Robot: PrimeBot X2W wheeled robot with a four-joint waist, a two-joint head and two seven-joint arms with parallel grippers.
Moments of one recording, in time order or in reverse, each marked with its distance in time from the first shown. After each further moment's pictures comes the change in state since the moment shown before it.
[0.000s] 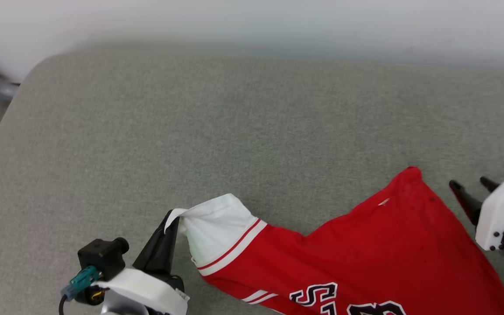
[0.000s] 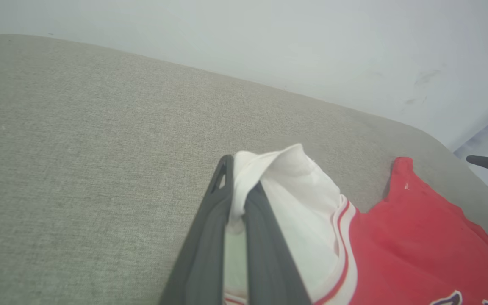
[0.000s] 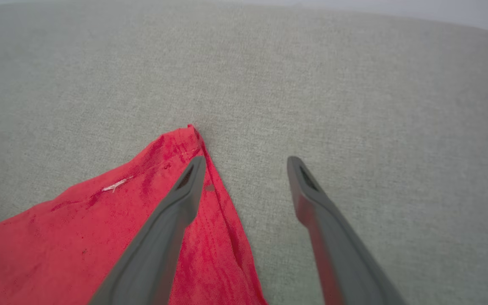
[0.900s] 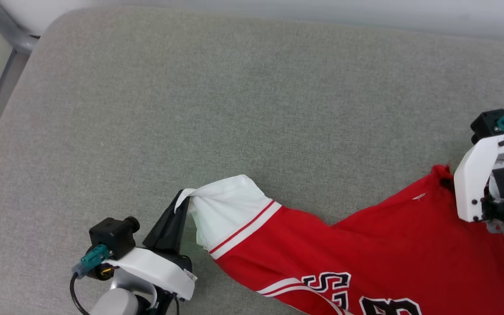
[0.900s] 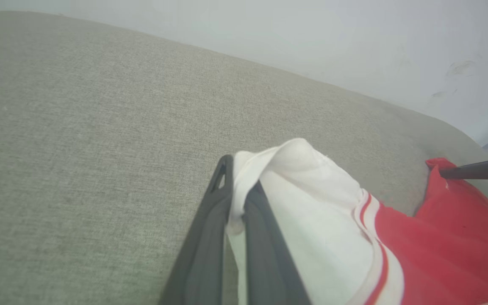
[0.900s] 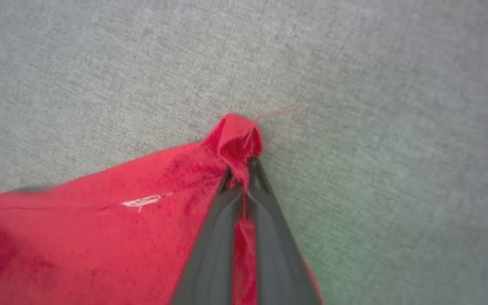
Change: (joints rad) left arm -0.124 -0.044 -0.021 0.119 0.020 -0.063 -0.045; right arm -0.275 -0.045 0.249 0.193 0.088 0.000 0.402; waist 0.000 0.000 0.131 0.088
